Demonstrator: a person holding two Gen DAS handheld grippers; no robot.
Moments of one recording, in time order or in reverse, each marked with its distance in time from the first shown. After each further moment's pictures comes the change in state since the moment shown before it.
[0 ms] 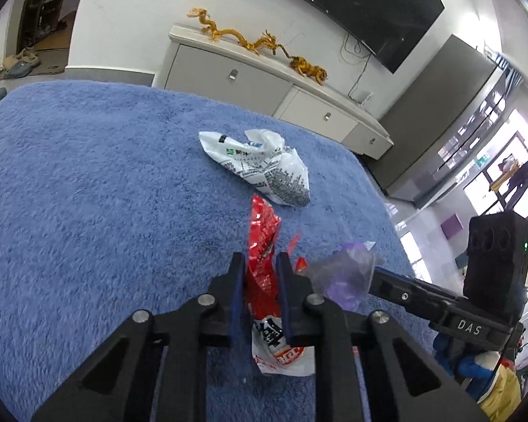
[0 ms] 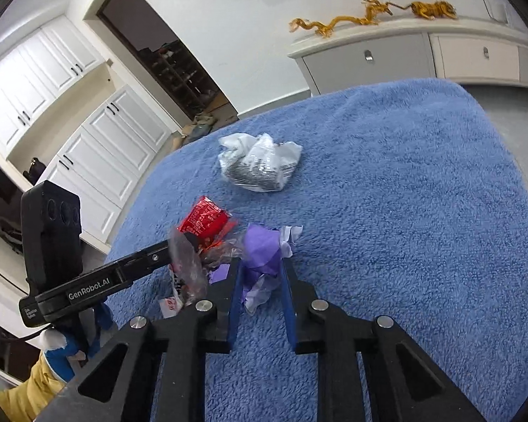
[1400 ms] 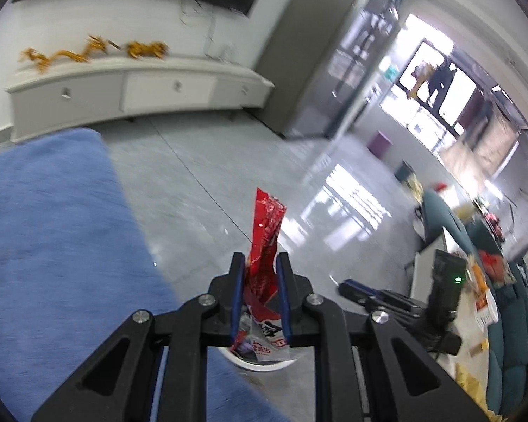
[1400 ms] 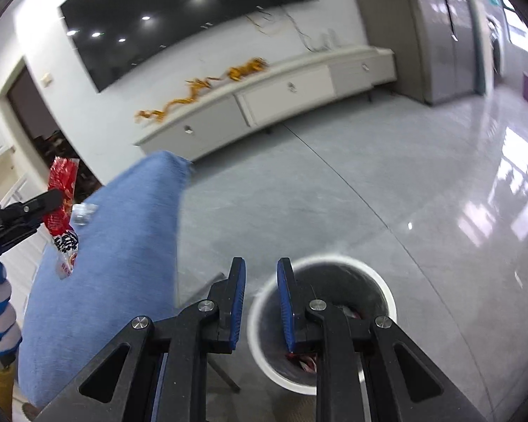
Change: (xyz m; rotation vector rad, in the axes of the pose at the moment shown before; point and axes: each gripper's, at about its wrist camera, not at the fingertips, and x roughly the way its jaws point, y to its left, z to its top) left arm 0.039 -0.347 -0.083 0.391 0.152 -0.275; right arm -0.284 -0.181 -0.163 0.282 -0.296 -0.469
